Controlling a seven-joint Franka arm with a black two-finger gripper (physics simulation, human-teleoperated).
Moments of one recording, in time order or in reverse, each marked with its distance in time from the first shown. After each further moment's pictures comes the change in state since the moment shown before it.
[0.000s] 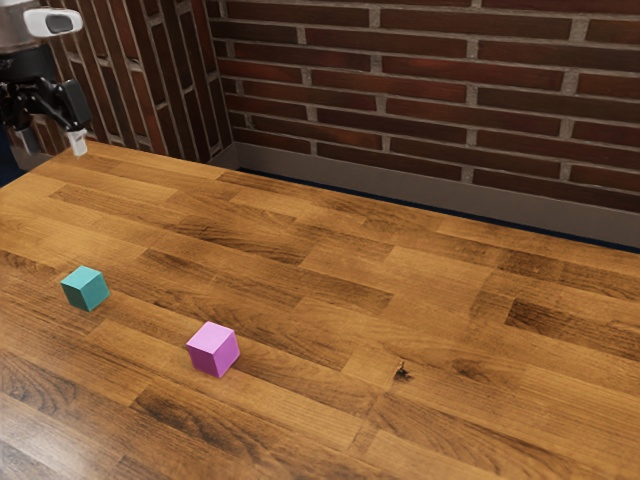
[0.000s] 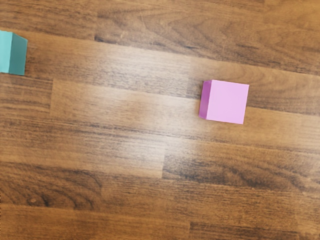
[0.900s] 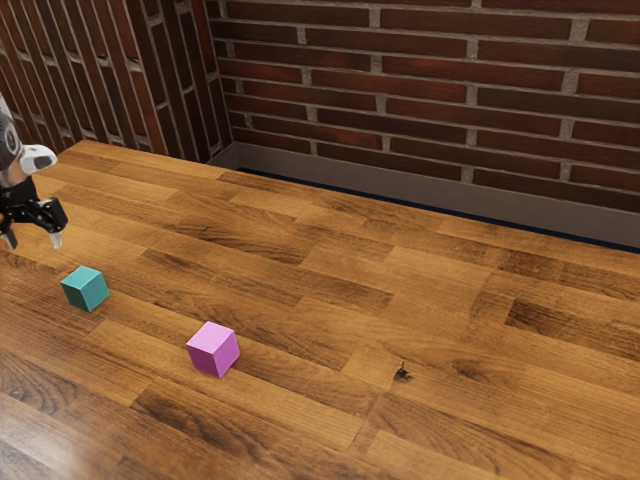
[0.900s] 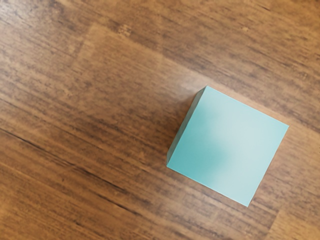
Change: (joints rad) arm 0.244 0.516 0.196 -0.129 -0.170 0.660 0.177
